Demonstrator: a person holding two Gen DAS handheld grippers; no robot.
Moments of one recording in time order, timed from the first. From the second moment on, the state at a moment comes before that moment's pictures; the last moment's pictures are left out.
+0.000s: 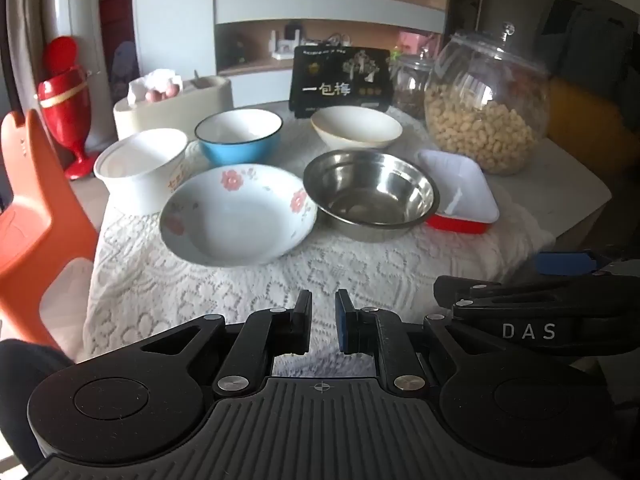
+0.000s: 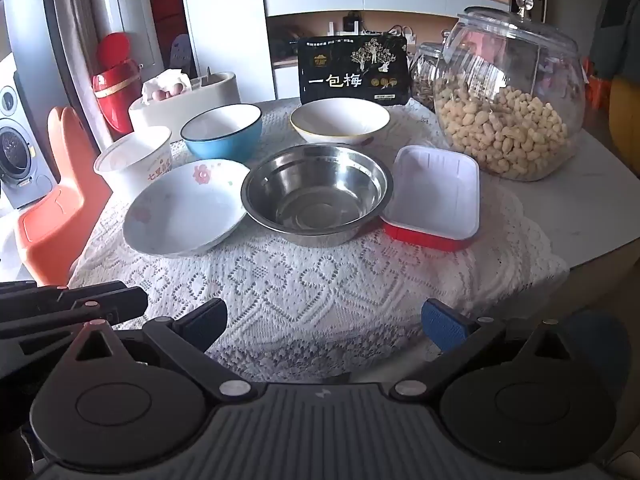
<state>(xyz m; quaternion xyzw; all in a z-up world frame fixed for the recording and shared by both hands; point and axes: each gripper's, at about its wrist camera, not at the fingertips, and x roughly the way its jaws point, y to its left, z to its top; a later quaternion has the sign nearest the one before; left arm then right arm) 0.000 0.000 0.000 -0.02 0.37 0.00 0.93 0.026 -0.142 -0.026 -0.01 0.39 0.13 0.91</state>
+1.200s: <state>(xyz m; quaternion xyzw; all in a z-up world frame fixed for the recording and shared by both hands) 0.000 0.002 0.002 -0.04 0.37 0.01 0.93 0.028 -0.140 -0.031 -0.01 0.40 0.13 0.91</state>
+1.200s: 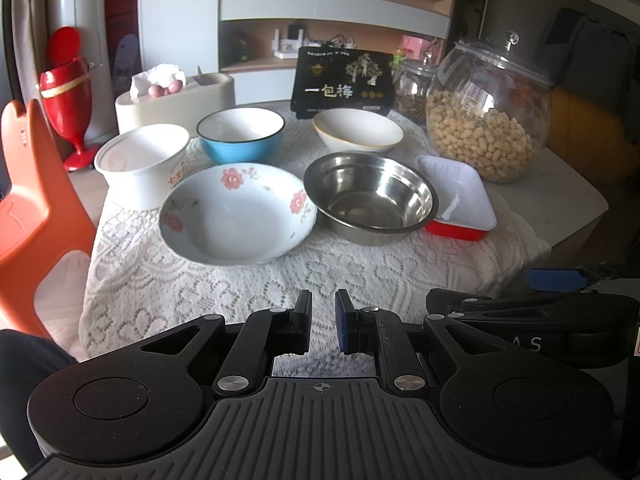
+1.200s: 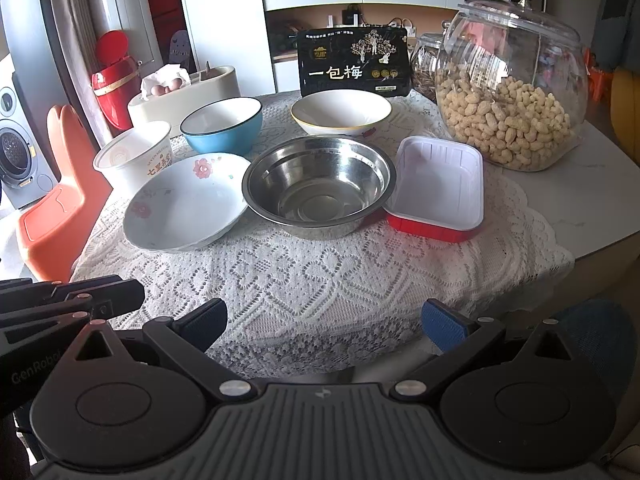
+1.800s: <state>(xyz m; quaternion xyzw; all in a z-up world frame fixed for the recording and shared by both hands) -0.001 0.002 0.001 -0.04 0.37 0.01 0.93 0.027 -0.139 -0.033 -0.01 0.40 0.13 0.91</state>
